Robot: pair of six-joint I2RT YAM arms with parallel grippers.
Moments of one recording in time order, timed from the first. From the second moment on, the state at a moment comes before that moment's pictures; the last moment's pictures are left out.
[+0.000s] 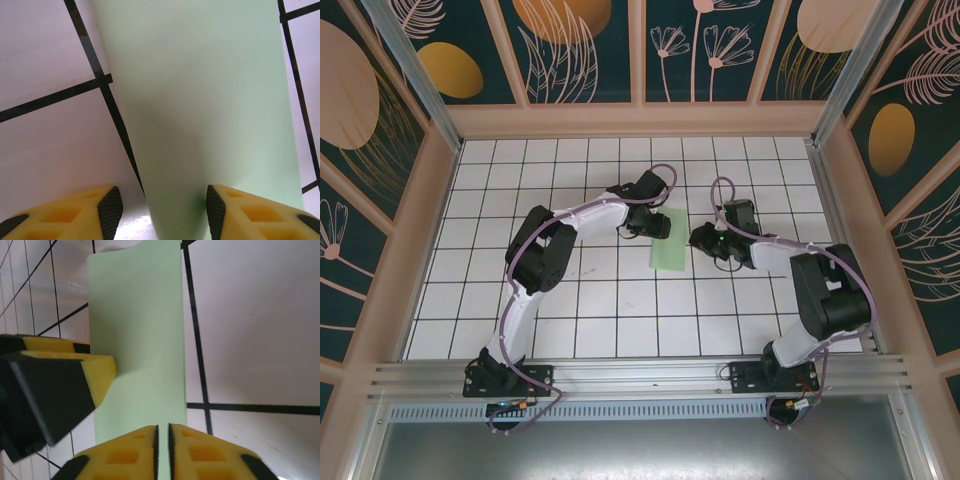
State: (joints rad) left arm -0.69 2.26 1.70 -0.57 0.12 -0.43; right arm 0.30 1.61 0.70 0.07 -0.43 0.70
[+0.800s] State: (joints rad) left arm -0.69 2.26 1.70 -0.57 0.12 -0.43; right arm 0.36 1.79 0.84 0.02 -0.39 0.67
